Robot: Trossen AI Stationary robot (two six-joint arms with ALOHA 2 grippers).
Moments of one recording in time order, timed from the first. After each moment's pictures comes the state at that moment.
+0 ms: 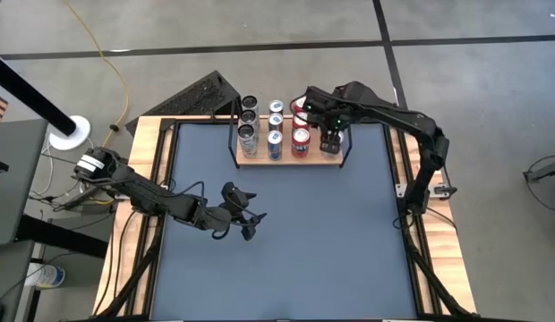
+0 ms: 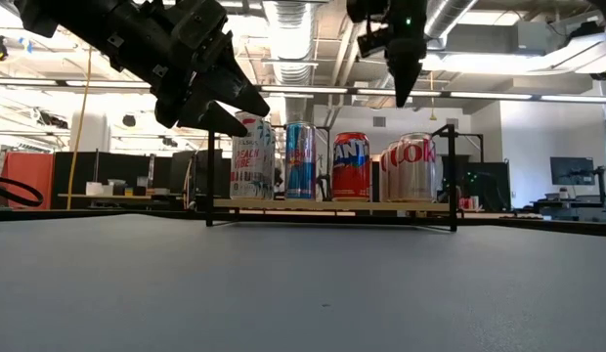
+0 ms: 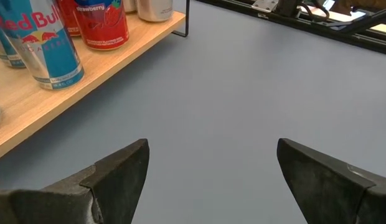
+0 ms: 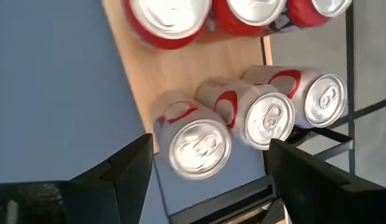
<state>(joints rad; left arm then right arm) -0.34 1.44 0.66 0.30 -0.69 -0.46 -0.41 1.79 1.93 -1.52 0.29 -0.22</state>
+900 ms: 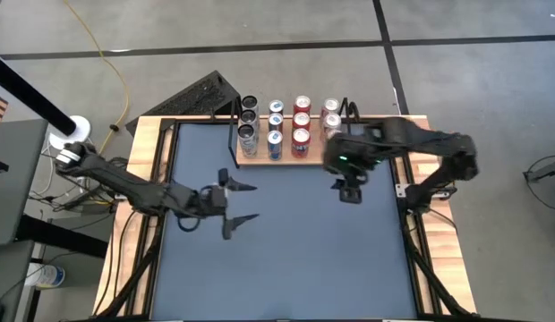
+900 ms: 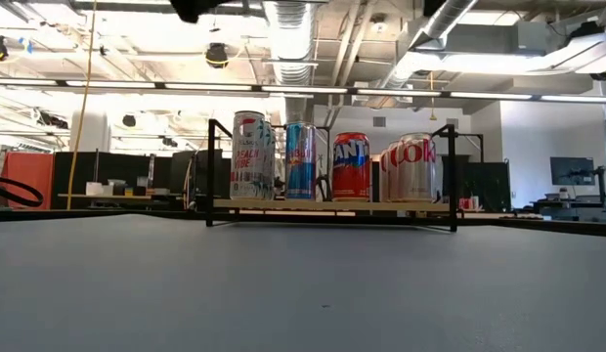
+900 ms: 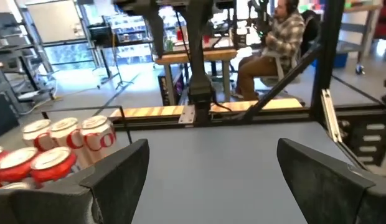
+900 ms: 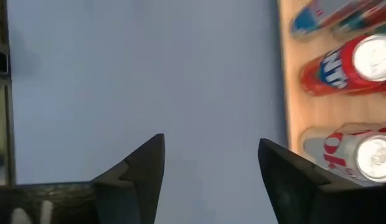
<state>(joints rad) -0.34 1.09 0.66 0.47 -0.47 0.10 0.06 1.51 1.87 -1.49 0.07 0.11</state>
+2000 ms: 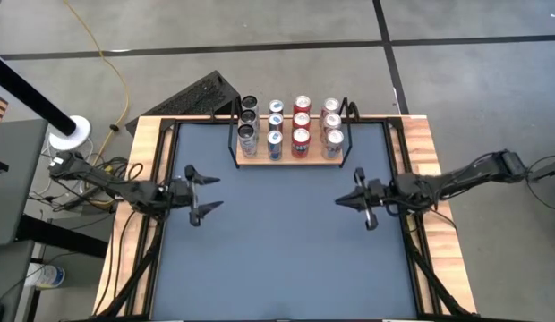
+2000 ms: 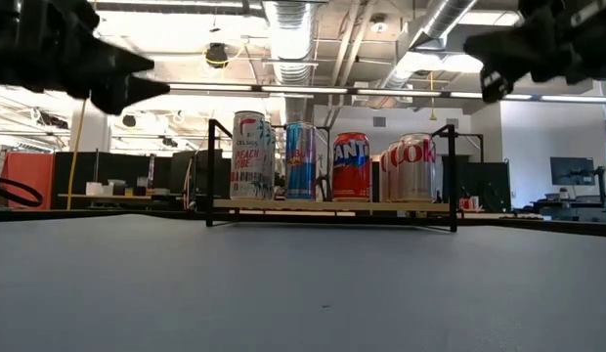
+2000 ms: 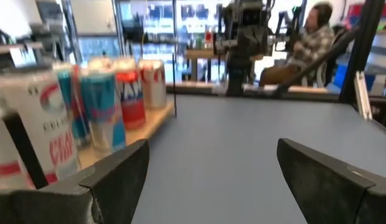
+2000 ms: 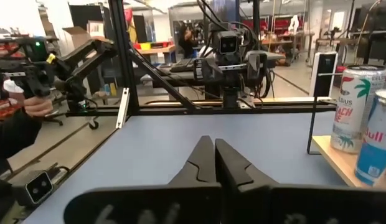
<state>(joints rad) -0.32 0.42 0.01 0.50 -0.54 0.04 0.19 0.64 0.12 0.57 0.08 0.07</state>
